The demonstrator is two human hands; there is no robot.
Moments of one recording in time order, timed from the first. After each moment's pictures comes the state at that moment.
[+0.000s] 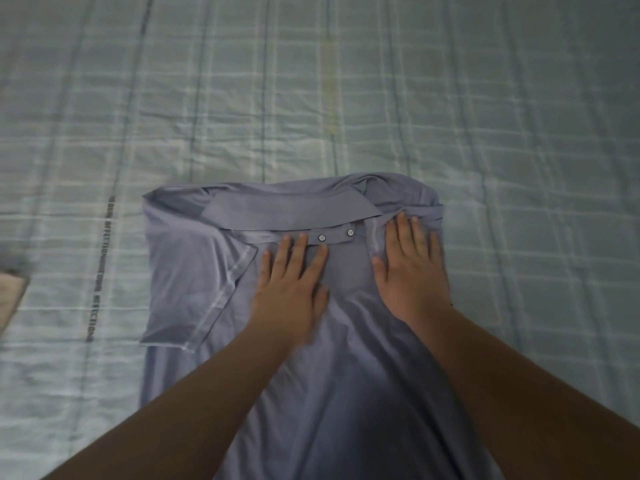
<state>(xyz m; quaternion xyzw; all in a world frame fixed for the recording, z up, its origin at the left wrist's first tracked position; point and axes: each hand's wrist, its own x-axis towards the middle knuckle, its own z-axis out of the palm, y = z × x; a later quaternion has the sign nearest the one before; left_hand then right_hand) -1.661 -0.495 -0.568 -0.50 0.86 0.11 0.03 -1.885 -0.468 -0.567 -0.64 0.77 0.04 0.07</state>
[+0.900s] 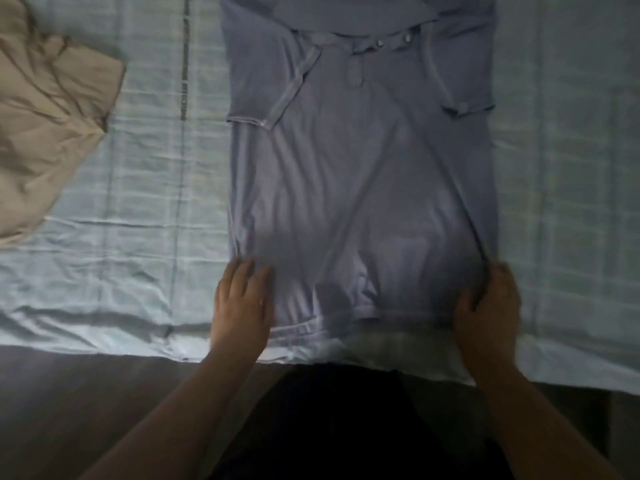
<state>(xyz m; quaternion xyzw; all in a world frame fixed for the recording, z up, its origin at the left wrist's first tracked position) -1.428 -0.147 -0.512 -0.62 0.76 0.19 -0.04 -1.794 -0.072 -0.510 -0.40 0.89 -0.15 0.17</state>
